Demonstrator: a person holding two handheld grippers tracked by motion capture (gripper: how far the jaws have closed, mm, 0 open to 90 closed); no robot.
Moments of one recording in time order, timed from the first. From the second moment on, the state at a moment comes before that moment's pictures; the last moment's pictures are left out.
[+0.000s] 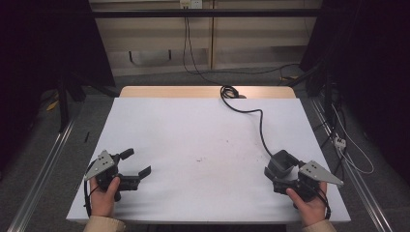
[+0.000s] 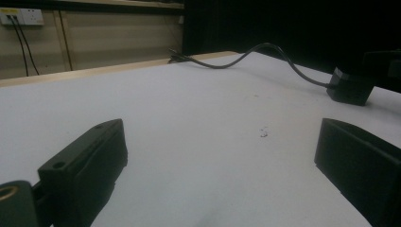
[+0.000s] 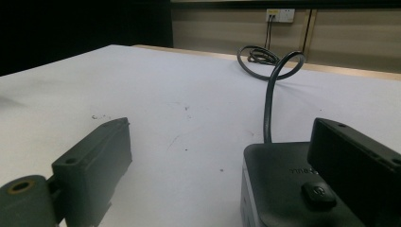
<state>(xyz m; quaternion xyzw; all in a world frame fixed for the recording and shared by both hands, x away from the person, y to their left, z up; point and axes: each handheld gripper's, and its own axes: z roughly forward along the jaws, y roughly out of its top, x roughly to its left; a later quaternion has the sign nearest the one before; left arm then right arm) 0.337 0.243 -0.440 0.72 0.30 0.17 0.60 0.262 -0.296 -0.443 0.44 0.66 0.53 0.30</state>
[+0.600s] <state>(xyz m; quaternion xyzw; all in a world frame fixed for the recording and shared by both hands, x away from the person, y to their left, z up) 0.336 0.242 -0.440 0.72 0.30 0.17 0.60 0.265 -0.303 -0.437 0.44 0.65 0.54 0.30</state>
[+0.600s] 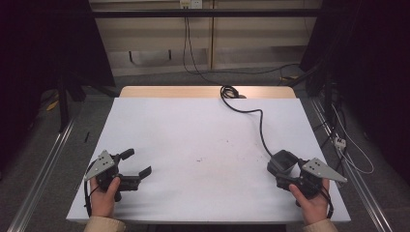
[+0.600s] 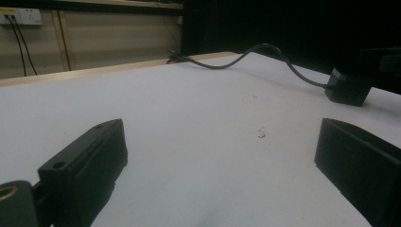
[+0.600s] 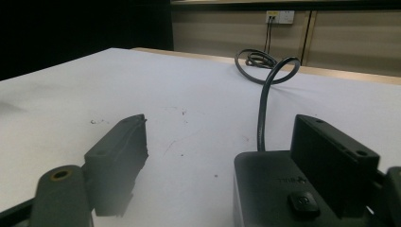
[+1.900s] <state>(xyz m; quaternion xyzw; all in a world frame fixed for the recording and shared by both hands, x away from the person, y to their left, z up) 0.336 0.241 -0.441 0.72 0.30 0.17 0.60 0.279 -0.326 -0.431 0.45 0.65 0.53 0.30</state>
